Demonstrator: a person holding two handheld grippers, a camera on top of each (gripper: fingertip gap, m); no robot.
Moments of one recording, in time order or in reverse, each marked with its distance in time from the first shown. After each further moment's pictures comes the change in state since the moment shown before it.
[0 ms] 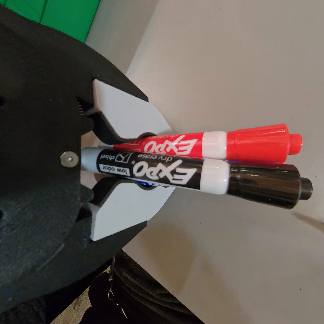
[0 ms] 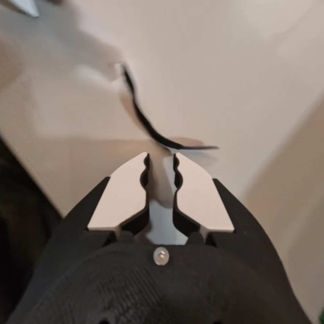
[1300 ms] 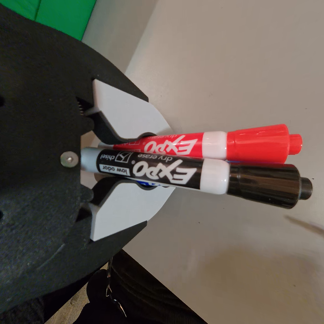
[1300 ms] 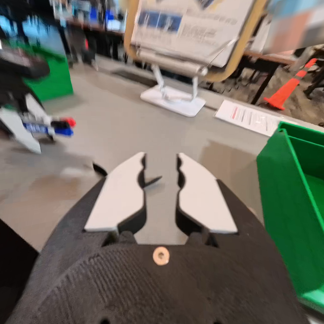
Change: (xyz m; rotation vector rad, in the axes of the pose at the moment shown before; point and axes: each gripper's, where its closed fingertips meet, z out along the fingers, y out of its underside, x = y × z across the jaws) left arm 0.002 0.000 0.000 0.023 0.015 -0.020; right arm 0.043 -0.065 -0.097 0.518 0.321 0.116
